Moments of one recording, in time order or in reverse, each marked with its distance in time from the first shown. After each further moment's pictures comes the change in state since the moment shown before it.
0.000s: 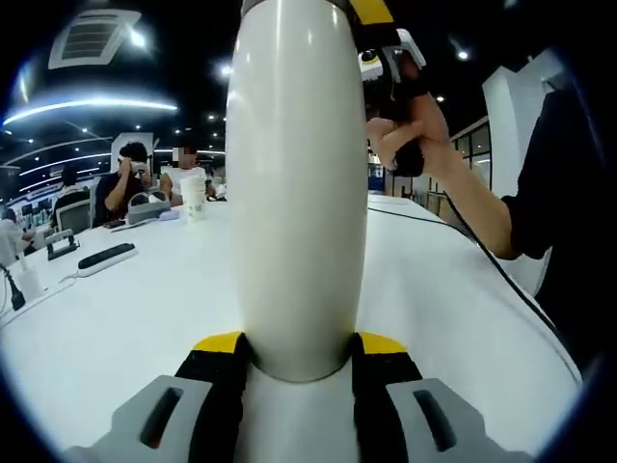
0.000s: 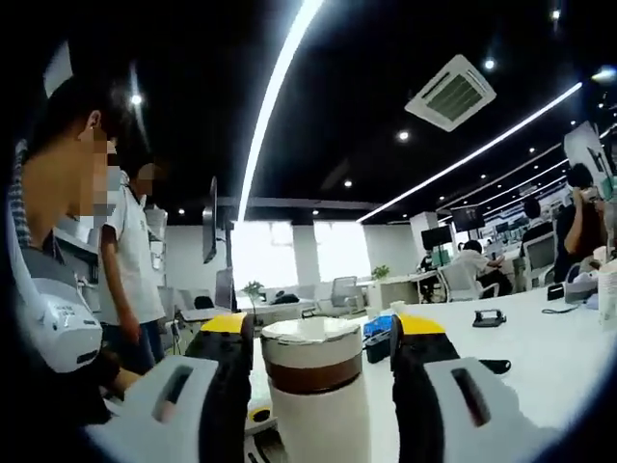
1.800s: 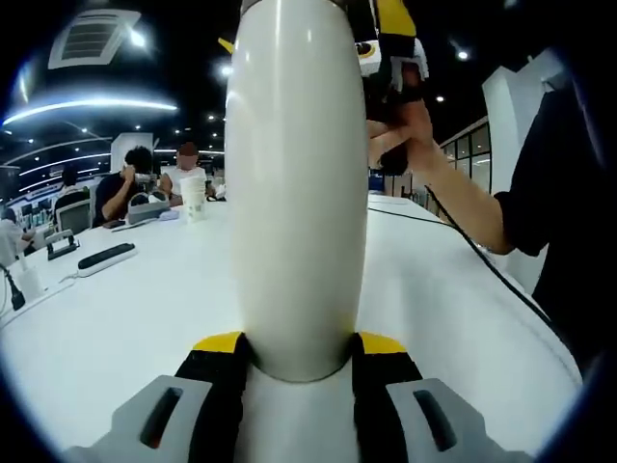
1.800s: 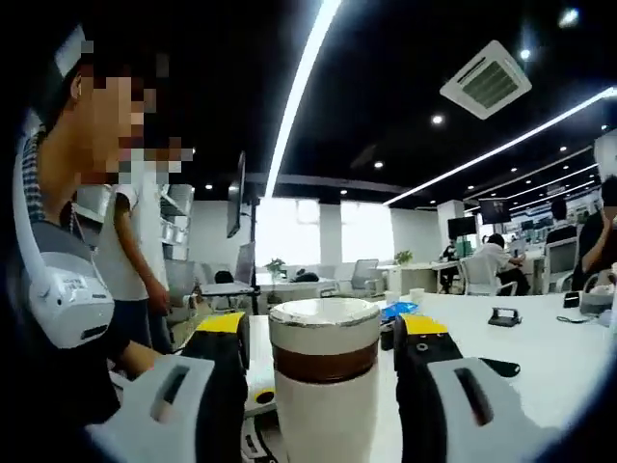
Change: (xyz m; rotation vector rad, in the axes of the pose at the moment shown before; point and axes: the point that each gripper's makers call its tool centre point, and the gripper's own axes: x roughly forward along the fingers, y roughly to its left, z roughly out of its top) left arm 0.000 0.000 0.000 0.000 -0.002 -0.001; right arm 0.000 -0.002 -0.013 -0.051 0.047 -0.020
